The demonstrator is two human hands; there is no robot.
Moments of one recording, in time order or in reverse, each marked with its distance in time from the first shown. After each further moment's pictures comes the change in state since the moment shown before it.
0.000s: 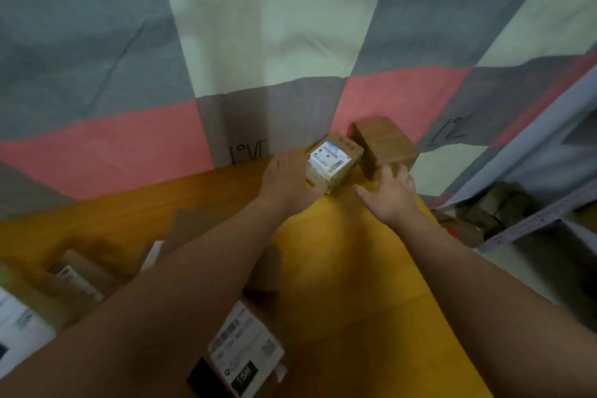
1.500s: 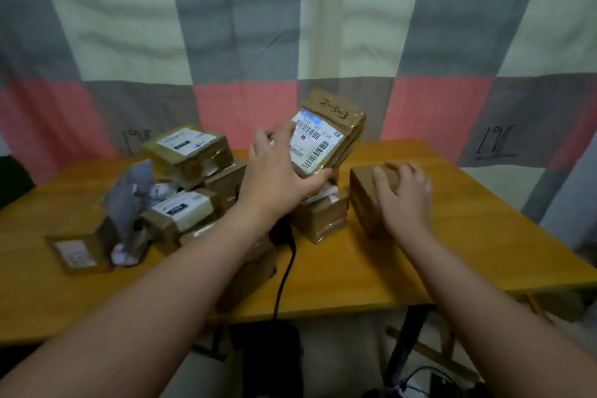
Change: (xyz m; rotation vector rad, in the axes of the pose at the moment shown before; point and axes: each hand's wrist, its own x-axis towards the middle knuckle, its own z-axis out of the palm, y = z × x) left_hand -0.367 -0.024 0.060 -0.067 0.732 -0.006; right_hand -0.284 0.071 0.102 0.529 0.385 -0.504
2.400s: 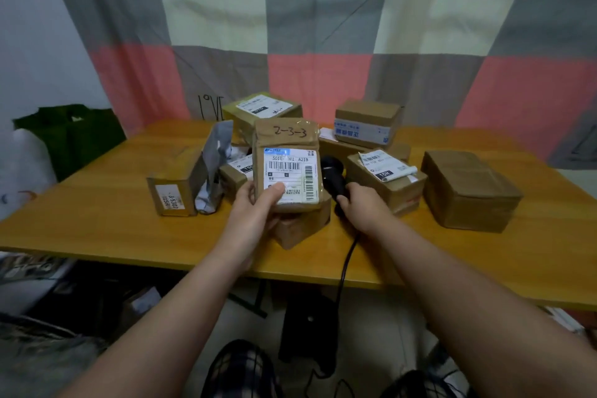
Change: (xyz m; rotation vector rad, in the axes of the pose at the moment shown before) left_hand -0.108 -0.104 -0.044 -0.899 0.084 -0.683; right_hand -0.044 -0.049 0.136 -0.327 -0.667 -0.172
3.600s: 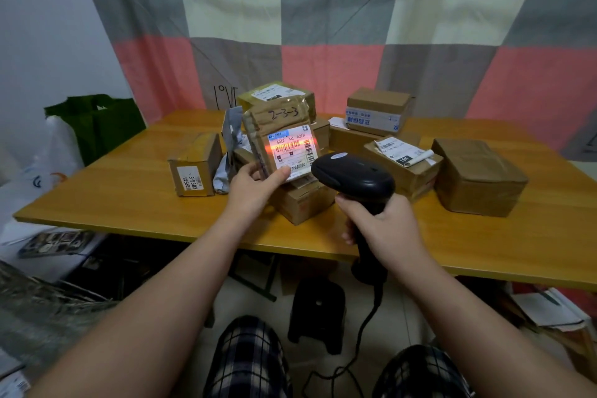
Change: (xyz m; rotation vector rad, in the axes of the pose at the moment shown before) left_hand 0.023 -0.013 -0.028 0.305 0.119 0.097; right_hand -0.140 -0.035 -0.026 0.900 0.115 -0.165
